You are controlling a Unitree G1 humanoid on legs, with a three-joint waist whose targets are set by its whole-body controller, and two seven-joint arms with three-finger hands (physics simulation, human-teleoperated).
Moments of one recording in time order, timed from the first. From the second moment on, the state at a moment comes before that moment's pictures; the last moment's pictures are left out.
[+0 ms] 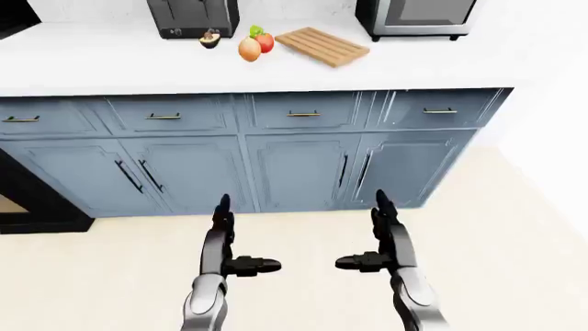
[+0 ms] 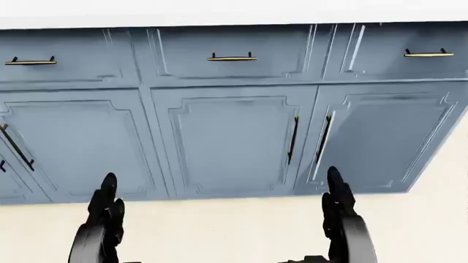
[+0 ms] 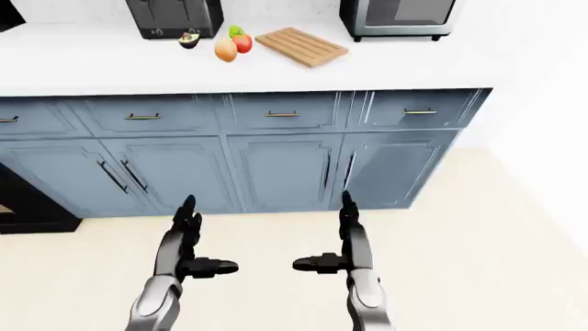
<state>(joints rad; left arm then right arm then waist) 0.03 0.02 0.04 0.09 -0.01 0.06 -0.04 0.03 -0.01 -0.04 0.09 0.01 0.06 0.04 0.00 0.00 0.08</state>
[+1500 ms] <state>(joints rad) -0.90 0.38 0.21 -0.33 -0.20 0.87 0.03 -0.89 -0.31 -0.13 -0.40 0.01 0.77 0.17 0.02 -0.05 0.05</state>
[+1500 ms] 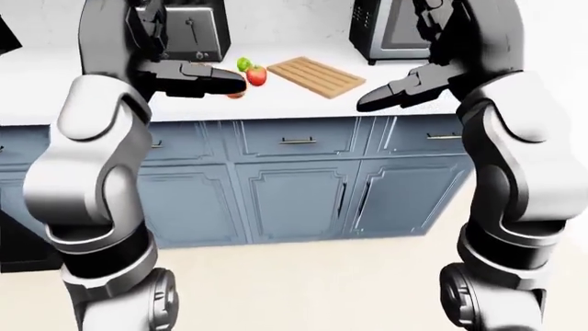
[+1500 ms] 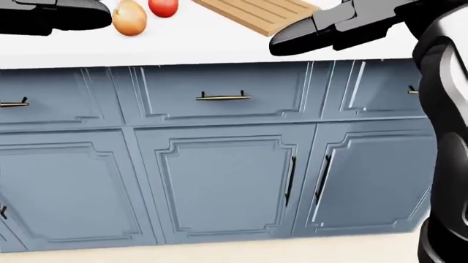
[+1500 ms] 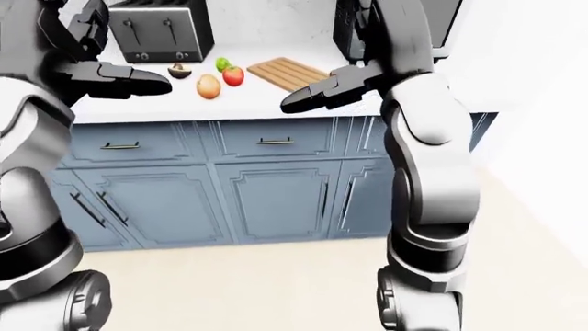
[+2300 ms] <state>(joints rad) -0.89 0.40 0.21 -0.38 -0.21 0.90 0.02 -0.84 -0.31 -0.15 -0.47 0.01 0.81 0.17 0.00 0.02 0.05</state>
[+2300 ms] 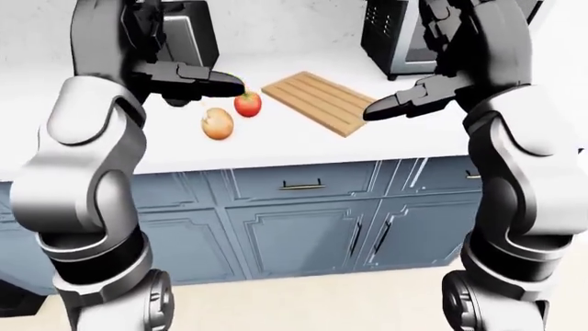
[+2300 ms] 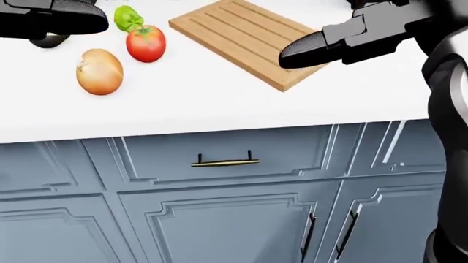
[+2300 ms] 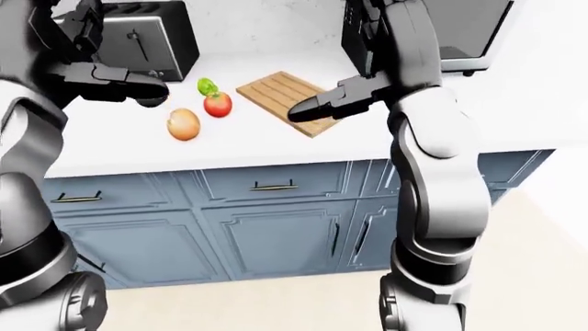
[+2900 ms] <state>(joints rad) -0.86 0.45 0.25 -0.39 -0.23 0.92 0.03 -0.82 -0.29 -0.12 -0.51 -0.01 0.84 0.20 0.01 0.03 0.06</state>
